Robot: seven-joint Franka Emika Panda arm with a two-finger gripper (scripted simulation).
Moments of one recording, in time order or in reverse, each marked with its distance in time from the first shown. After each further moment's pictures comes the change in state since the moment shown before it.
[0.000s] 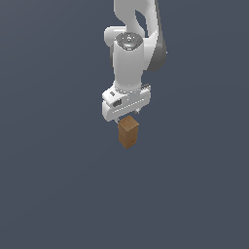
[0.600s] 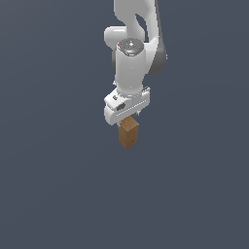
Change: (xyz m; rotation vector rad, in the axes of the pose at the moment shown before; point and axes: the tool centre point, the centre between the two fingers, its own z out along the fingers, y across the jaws) arm 0.004 -0.003 0.013 -0.004 0.004 -0.084
